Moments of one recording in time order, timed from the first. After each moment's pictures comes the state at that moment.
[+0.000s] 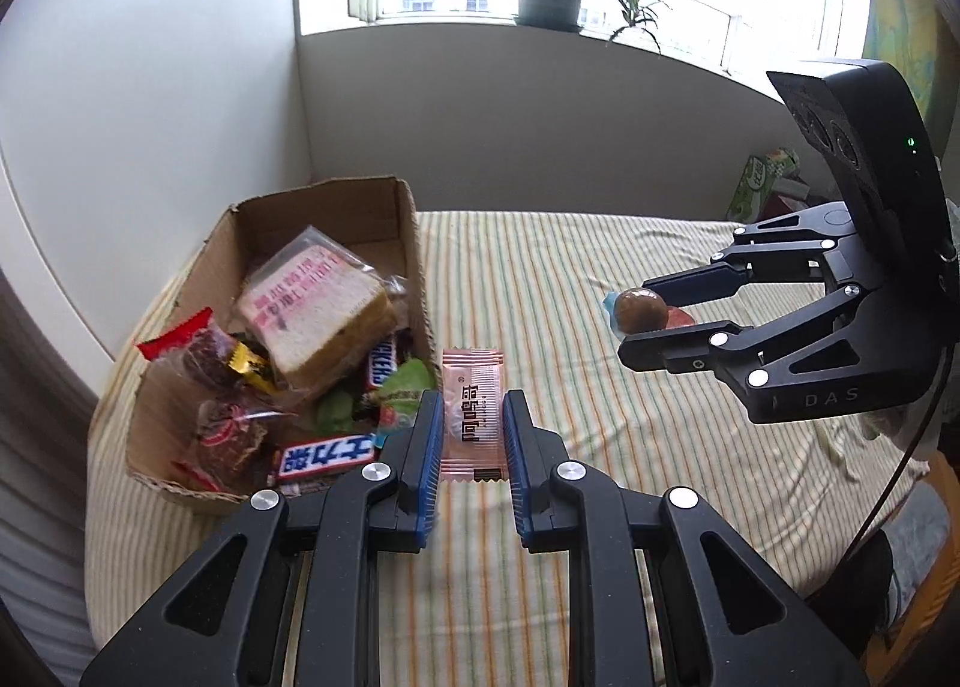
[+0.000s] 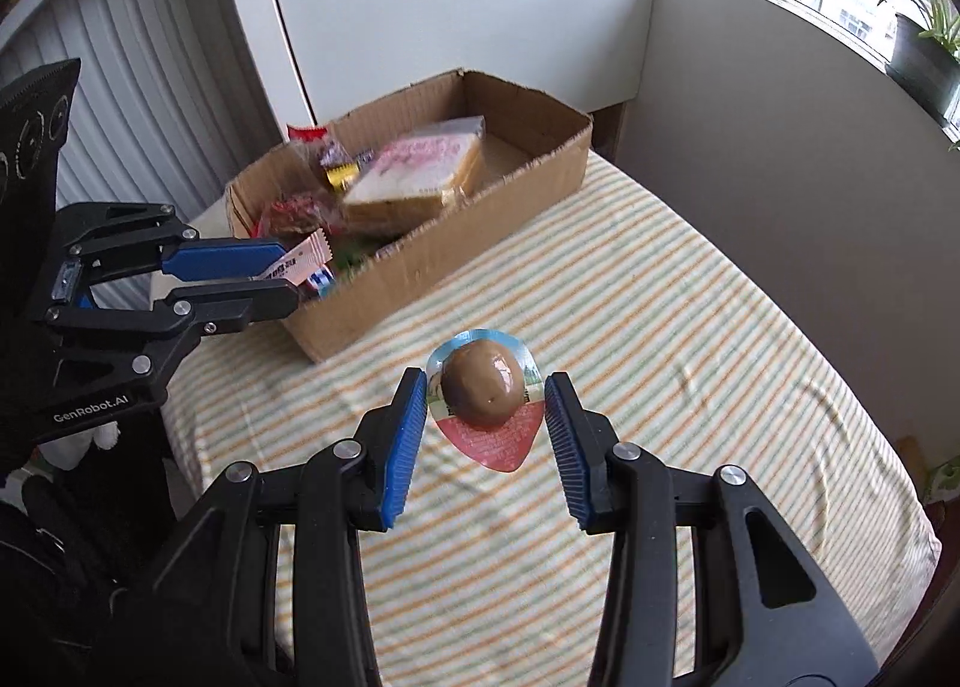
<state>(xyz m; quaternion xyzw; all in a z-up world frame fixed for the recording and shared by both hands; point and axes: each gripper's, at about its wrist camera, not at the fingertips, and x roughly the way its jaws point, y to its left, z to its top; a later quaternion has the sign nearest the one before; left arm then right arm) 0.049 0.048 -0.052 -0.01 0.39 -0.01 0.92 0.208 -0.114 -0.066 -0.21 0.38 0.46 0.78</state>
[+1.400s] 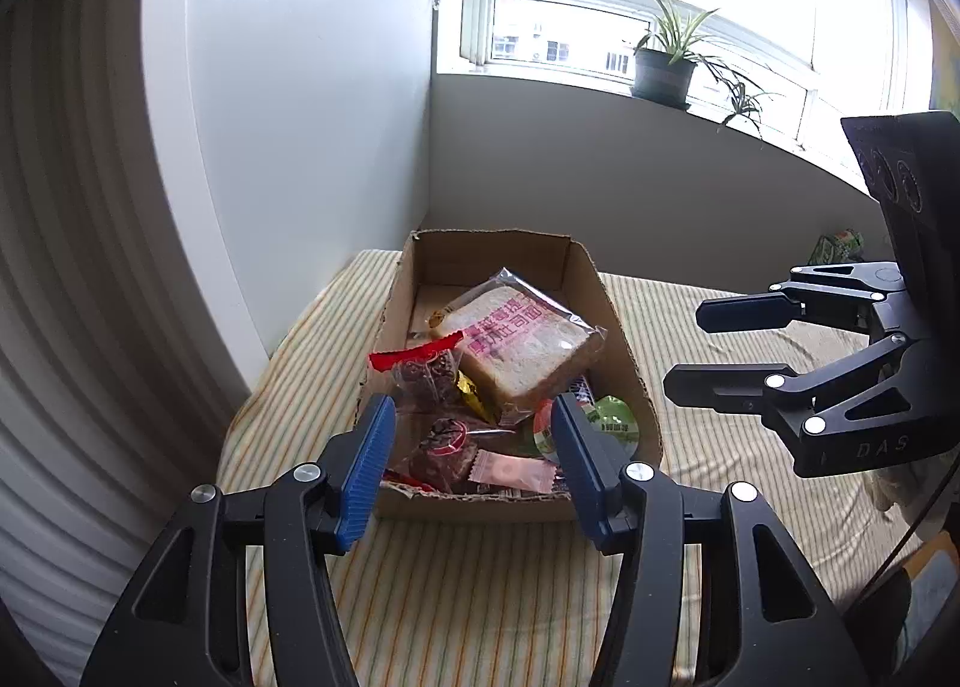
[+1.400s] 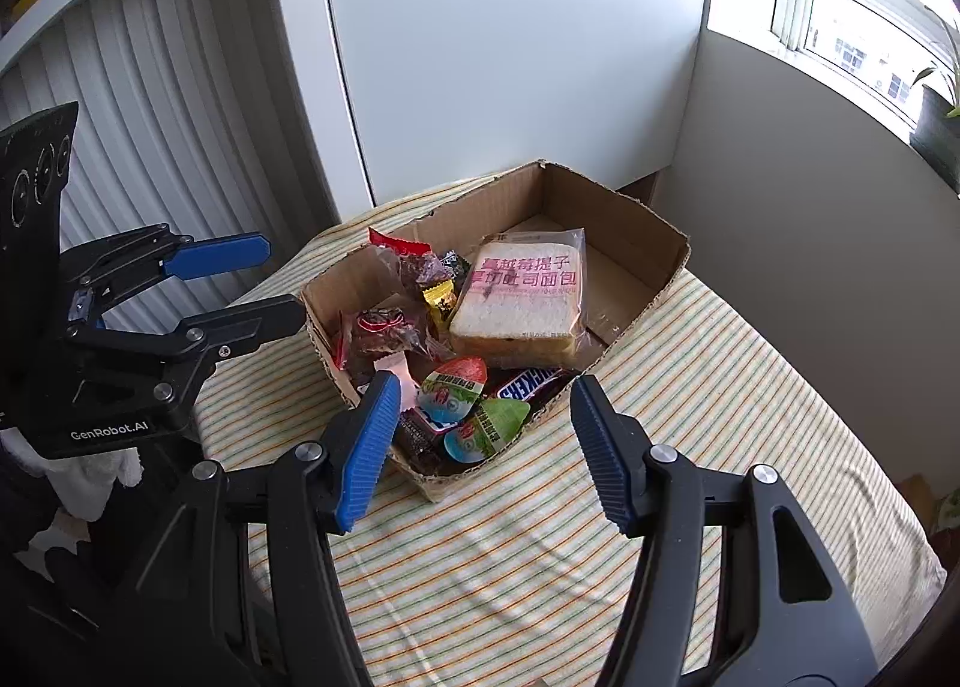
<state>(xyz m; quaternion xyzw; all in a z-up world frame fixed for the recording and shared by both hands) 0.007 0.136 -0.026 -0.04 0.33 0.08 0.94 0.162 -0.048 -0.040 -0.20 0.34 0.46 0.80</state>
